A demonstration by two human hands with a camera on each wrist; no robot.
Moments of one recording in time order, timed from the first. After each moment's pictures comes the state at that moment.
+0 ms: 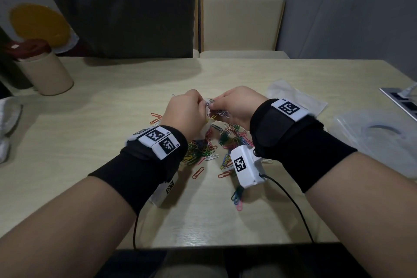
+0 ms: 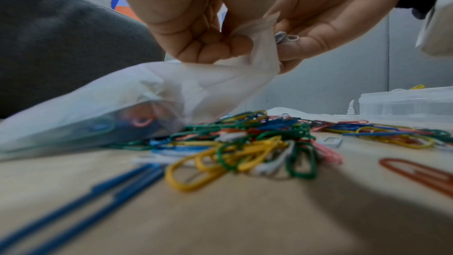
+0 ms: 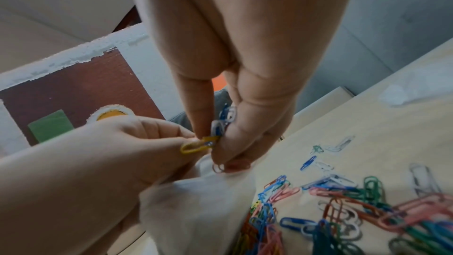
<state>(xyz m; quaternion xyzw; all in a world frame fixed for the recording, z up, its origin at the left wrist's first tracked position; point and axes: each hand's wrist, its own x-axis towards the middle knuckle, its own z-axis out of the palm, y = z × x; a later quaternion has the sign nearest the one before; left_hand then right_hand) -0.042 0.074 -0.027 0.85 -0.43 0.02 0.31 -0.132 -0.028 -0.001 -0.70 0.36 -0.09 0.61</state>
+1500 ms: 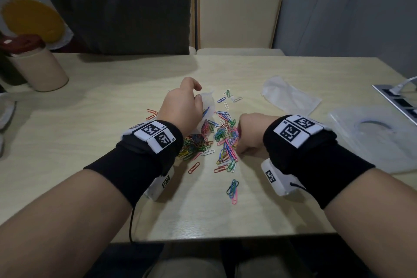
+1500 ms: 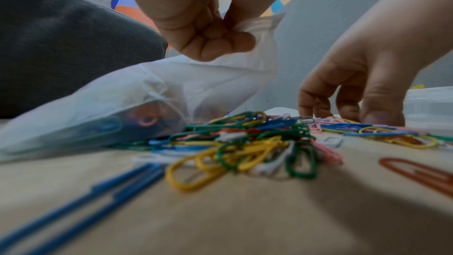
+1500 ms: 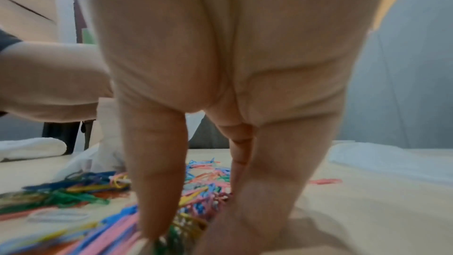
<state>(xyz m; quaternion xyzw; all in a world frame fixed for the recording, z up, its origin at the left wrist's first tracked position) -0.044 0.075 -0.026 0.83 -0.44 0.00 0.36 -0.183 -0.012 -0.003 -0.89 0.39 0.21 0.11</state>
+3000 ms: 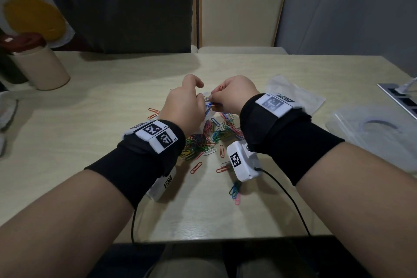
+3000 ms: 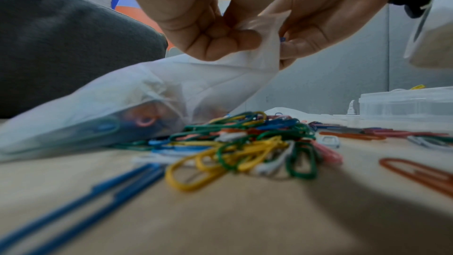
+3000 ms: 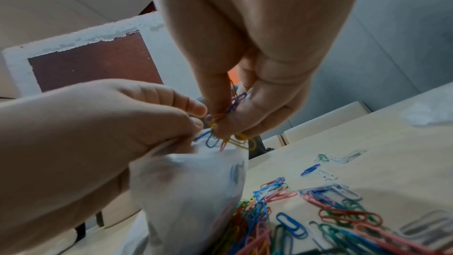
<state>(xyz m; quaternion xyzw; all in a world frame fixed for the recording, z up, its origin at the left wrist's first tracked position) -0.044 0.075 -0.026 0.82 -0.43 -0.02 0.37 -0.127 -0.020 0.009 -0.78 0.42 -0.12 0.46</state>
